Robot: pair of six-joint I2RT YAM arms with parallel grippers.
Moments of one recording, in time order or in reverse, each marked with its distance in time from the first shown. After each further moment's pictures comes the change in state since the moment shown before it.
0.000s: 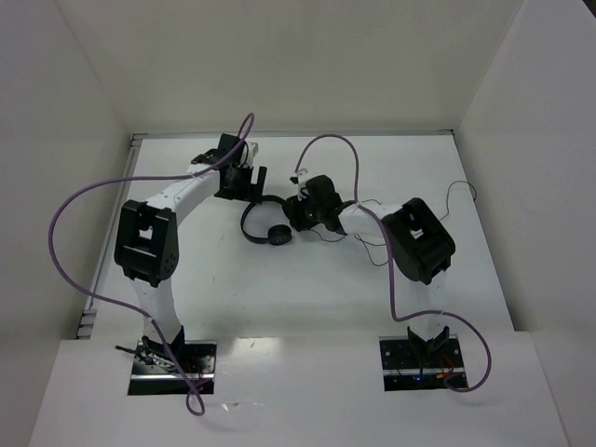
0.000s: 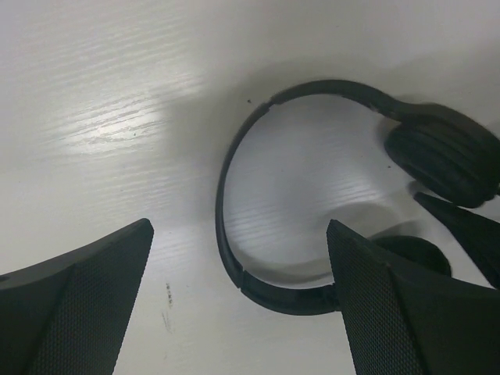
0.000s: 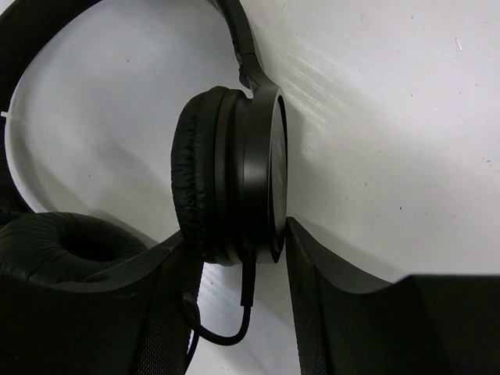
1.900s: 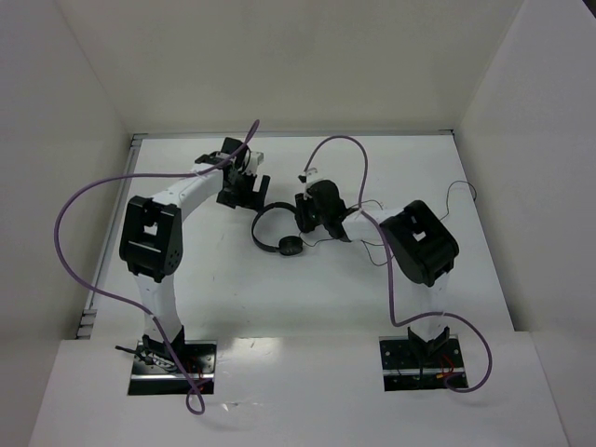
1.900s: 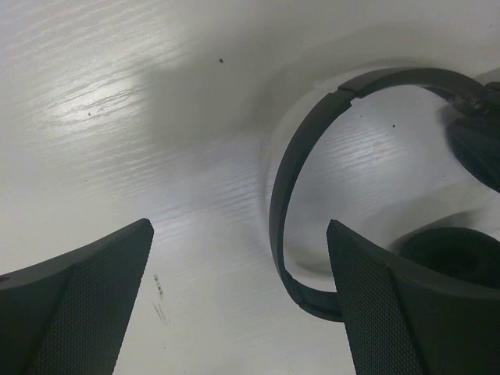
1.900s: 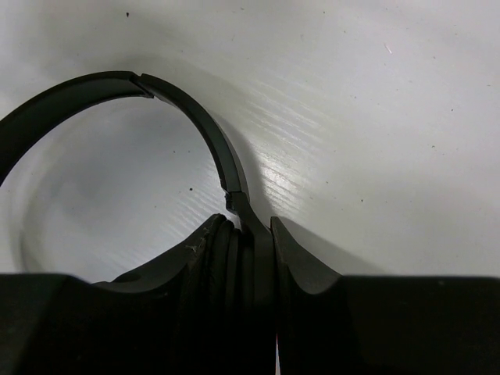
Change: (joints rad) left arm 0.000 0.065 0.032 -0.087 0.064 0.065; right arm 0.000 -0.028 -0.107 0.185 0.107 0.087
